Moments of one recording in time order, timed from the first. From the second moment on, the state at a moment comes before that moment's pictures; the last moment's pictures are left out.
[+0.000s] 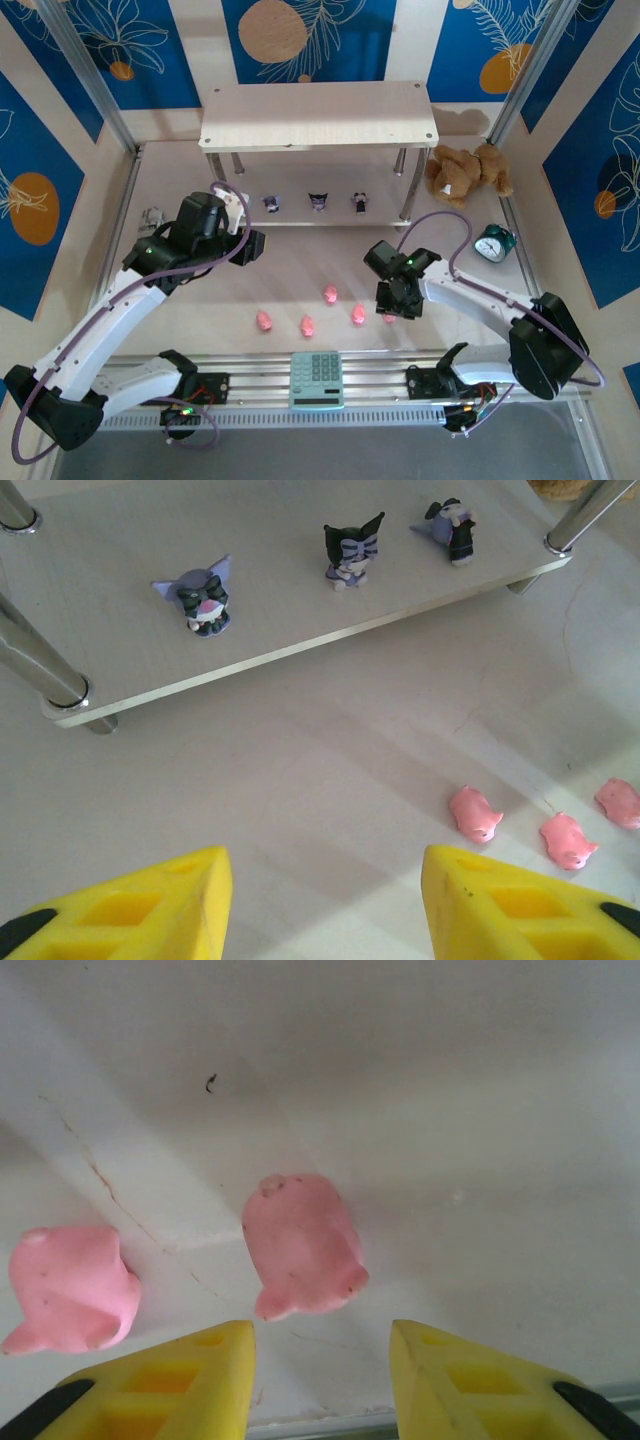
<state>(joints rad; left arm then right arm) -0.57 1.04 1.12 -0.81 0.02 -0.20 0.70 1.29 0.77 -1.00 0.05 0.89</state>
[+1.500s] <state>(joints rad) -0.44 1.23 1.50 -0.83 0.21 -0.18 0.36 1.65 2.18 -1.20 0.18 0.29</state>
